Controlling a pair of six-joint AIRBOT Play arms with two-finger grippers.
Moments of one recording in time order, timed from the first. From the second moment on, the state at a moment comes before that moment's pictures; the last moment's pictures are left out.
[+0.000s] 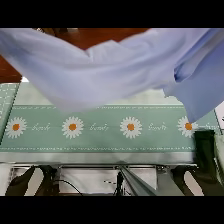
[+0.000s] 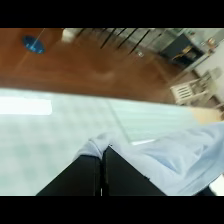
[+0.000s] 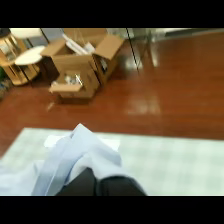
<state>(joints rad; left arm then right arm) 0.49 -0.72 1.30 0.35 -1.38 -1.32 -0.19 -0.73 1.60 -0.92 1.25 1.51</state>
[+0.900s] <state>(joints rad) 0.26 -0.59 0.65 0.81 -1.49 -1.47 0.04 -1.44 1.62 -1.01 1.54 1.33</state>
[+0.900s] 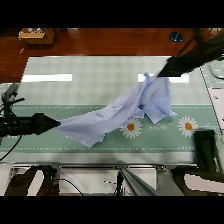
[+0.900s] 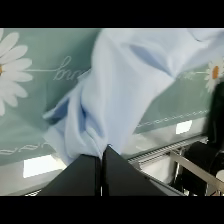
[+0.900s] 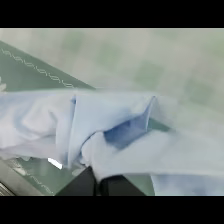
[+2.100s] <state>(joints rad) 0.26 -0.87 0.50 1.02 -0.97 -1.37 0.12 -1.67 1.62 -1.17 1.36 1.39</state>
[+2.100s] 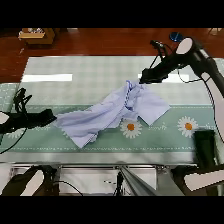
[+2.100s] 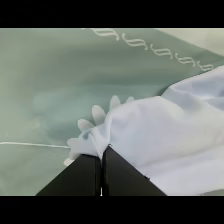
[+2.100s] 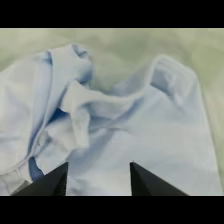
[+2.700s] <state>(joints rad) 0.26 -0.90 0.55 1.20 -1.06 -1.33 0.07 -1.61 1.49 -1.09 1.52 1.35</state>
